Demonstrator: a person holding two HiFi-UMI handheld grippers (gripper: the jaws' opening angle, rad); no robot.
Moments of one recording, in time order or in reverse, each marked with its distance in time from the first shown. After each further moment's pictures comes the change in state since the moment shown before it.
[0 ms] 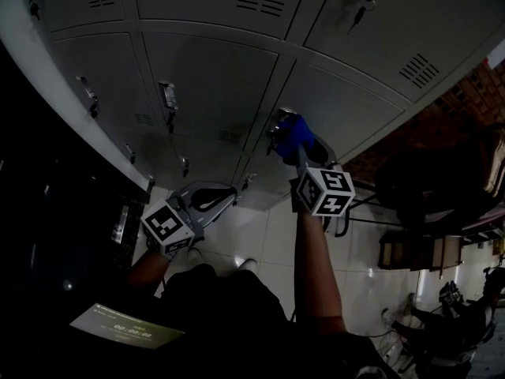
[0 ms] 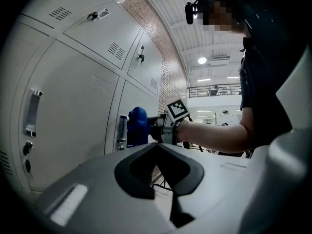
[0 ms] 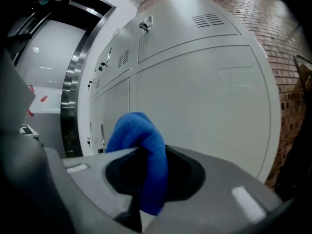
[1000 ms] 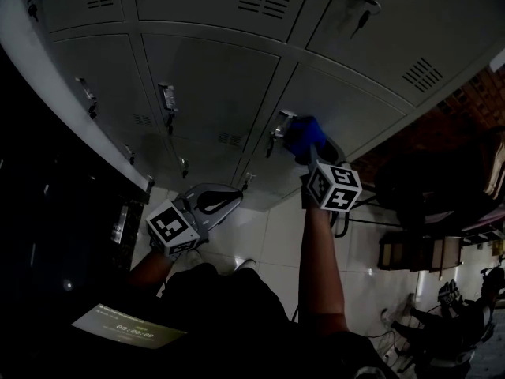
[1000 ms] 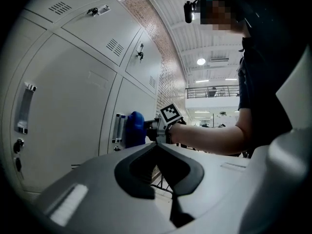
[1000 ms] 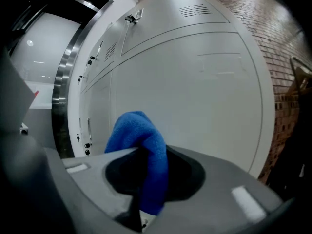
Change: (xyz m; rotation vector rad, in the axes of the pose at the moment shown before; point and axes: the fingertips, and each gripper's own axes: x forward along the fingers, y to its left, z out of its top) left arm 0.011 -0.003 -0.002 -0.010 -0.001 -0.035; right arm 0.008 -0.044 -0.012 -0.002 0.037 -0.079
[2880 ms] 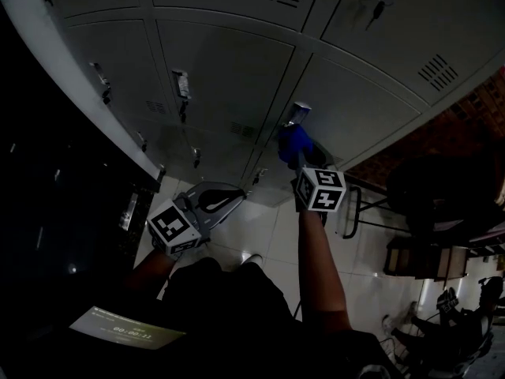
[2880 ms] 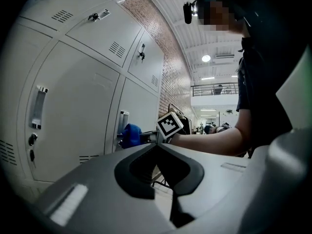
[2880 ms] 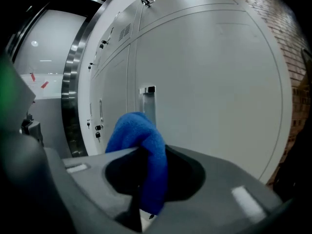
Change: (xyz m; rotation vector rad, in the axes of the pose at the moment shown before) left arm -0.016 -0.010 -0.011 -0.007 0.028 0.075; right arm 0.018 0.040 -0.067 -0.044 0.096 0.099
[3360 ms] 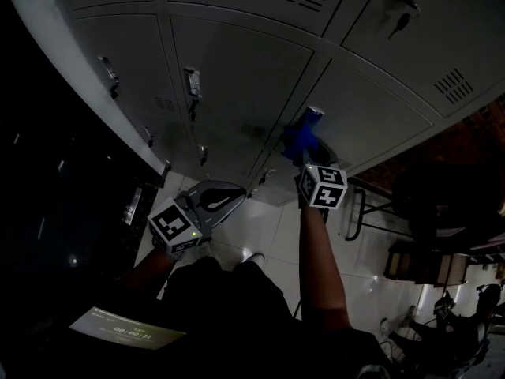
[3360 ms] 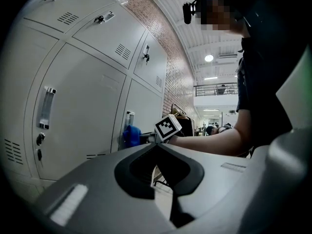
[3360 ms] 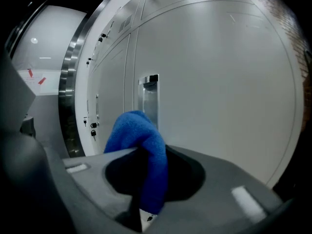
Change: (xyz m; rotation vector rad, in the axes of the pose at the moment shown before) left arm -0.014 0.015 -0.001 -0.012 0.003 0.032; right arm 0.025 0.004 -0.005 -0.013 0.018 -0.020
